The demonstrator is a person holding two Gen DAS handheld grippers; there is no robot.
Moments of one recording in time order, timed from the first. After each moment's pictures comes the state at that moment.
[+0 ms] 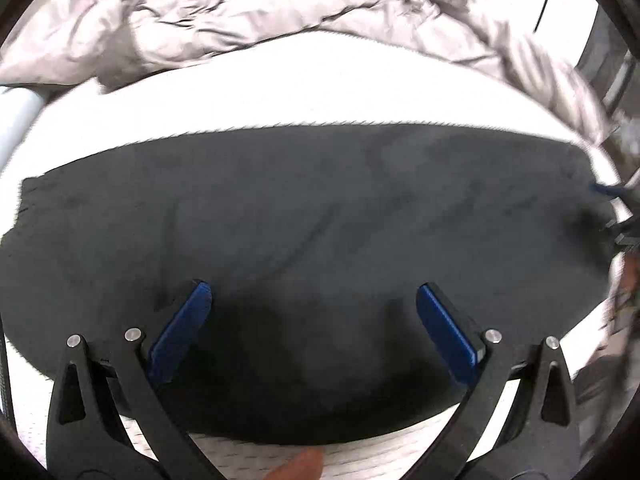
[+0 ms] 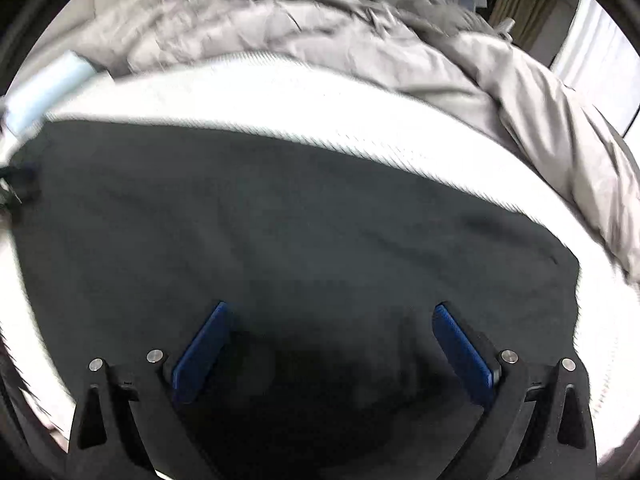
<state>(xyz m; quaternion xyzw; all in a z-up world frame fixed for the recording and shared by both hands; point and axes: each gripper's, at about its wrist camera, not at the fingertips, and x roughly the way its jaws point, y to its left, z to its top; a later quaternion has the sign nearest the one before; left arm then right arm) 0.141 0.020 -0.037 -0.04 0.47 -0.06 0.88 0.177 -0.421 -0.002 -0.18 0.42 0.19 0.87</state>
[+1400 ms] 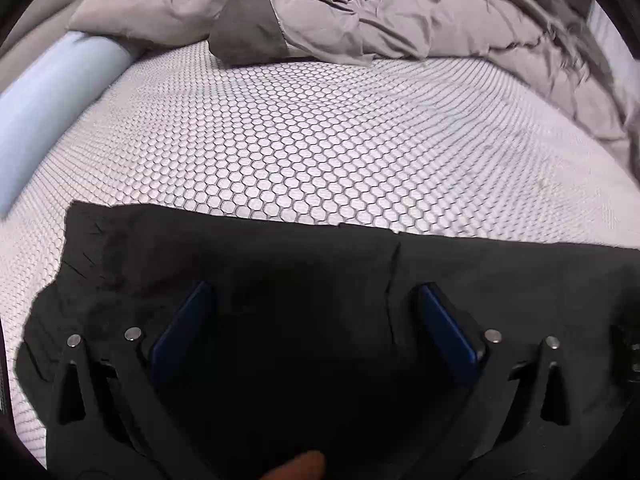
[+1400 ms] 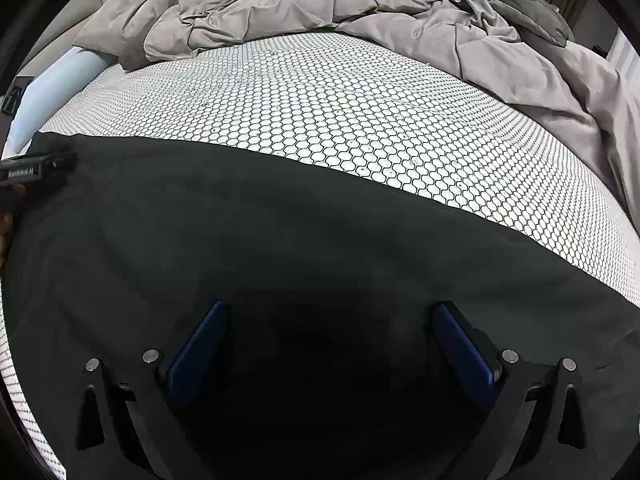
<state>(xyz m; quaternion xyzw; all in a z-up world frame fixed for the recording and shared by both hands) 0.215 0.133 -0.059 -0.09 0.48 0.14 0.86 0.257 -0.285 -0.058 -0.19 0.48 0.20 0.83</state>
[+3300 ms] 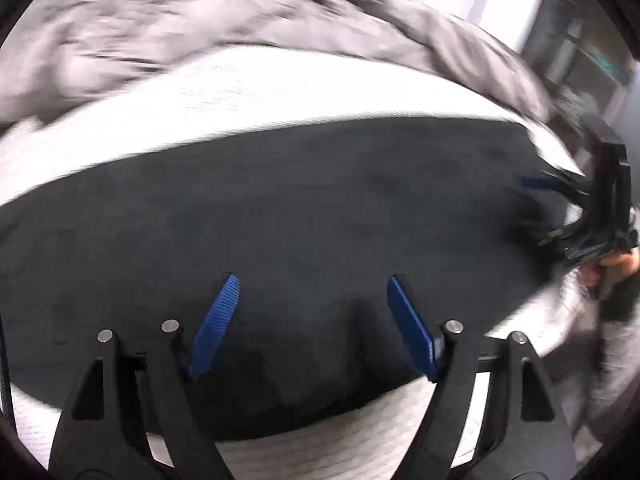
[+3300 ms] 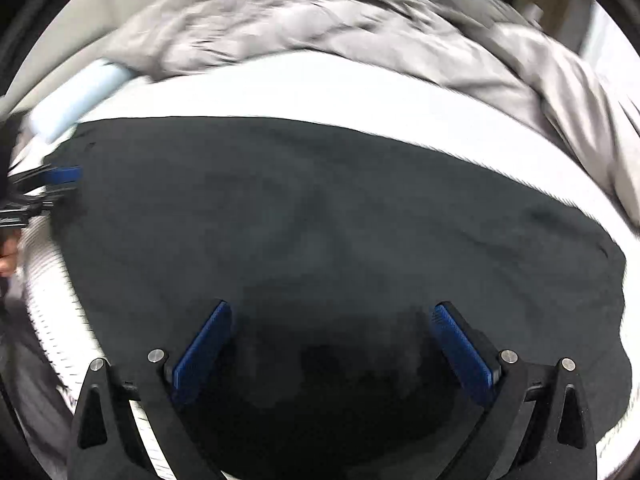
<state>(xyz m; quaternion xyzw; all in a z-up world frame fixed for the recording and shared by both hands) 0.107 -0.043 -0.032 -0.02 0.46 -0.18 0.87 0.149 -0.385 -0.012 -0.18 0.44 0.26 0.84</state>
